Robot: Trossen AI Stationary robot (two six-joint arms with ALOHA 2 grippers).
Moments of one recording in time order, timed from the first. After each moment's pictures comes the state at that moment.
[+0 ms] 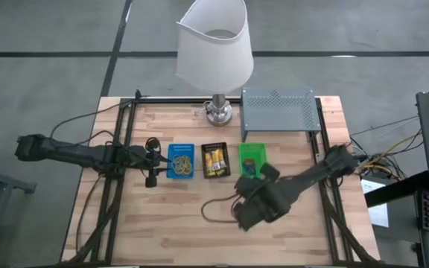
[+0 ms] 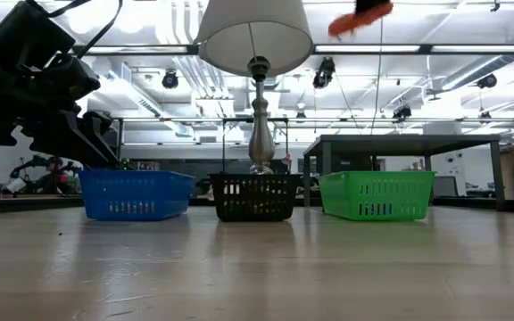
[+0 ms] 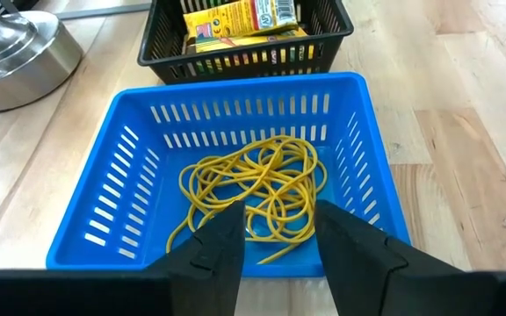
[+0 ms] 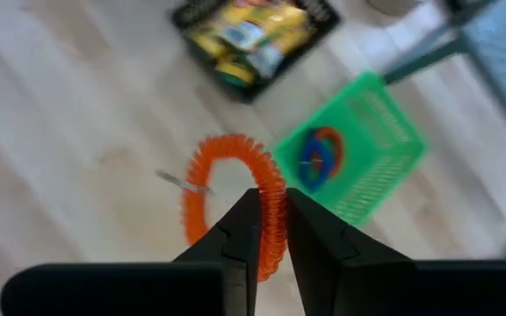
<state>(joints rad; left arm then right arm) -0.02 0.66 0.16 -0.13 -0.10 0.07 0.52 2.00 2.00 -1.57 0.54 1.14</state>
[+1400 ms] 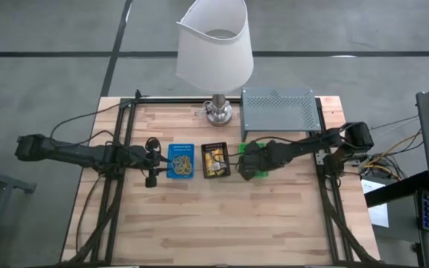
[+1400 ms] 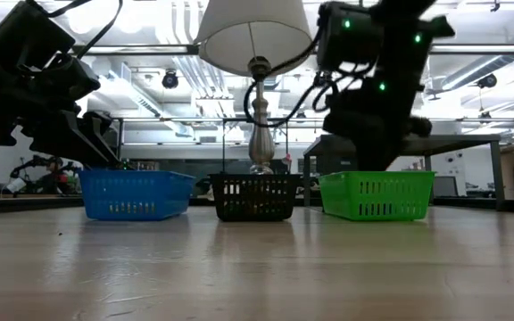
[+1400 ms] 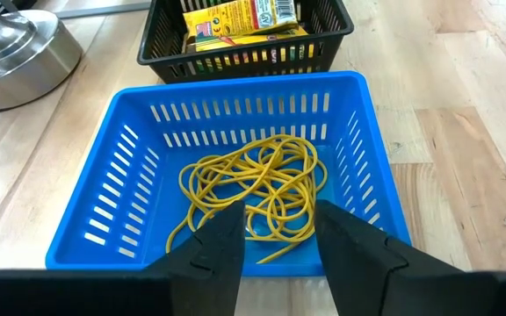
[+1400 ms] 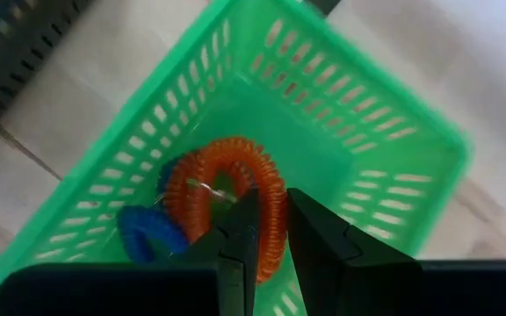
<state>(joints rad) -0.02 0.66 0.16 -0.13 -0.10 0.07 0.08 1.69 1.03 -0.76 0.43 0.94</state>
